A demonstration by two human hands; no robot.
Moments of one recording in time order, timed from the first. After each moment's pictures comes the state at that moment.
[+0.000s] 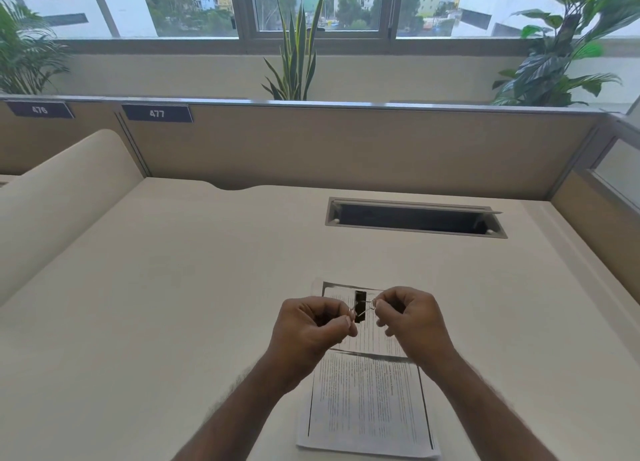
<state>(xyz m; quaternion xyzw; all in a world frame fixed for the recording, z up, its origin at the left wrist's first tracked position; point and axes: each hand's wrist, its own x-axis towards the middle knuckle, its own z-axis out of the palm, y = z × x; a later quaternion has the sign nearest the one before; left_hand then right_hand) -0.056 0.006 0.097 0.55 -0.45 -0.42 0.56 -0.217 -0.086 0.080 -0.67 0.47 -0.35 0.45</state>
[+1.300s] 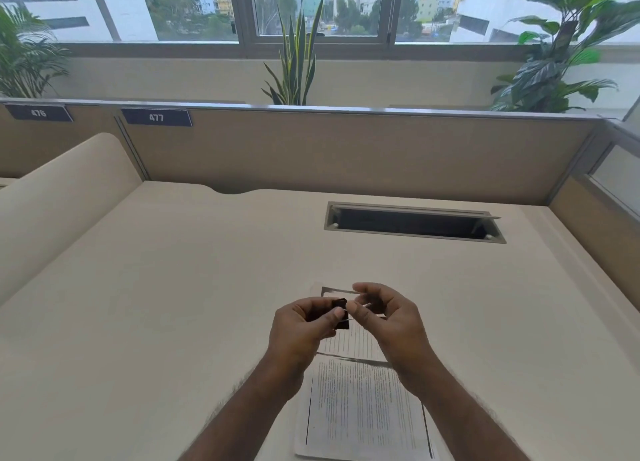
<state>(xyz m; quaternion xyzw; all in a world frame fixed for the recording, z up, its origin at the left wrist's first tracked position) -0.051 -0.006 0.083 0.61 -0.33 -0.45 0.56 -0.199 -0.075 0.076 -0.59 0.39 -0.38 0.60</state>
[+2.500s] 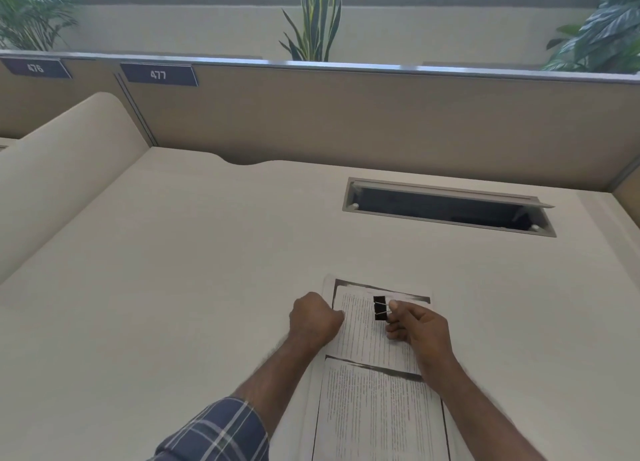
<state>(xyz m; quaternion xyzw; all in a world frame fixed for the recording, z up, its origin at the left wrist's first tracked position) -0.020 -0.097 -0.004 0.87 -0.31 -0.33 0.21 -0.200 -0.152 -0.036 -0.45 0.49 -0.38 0.64</state>
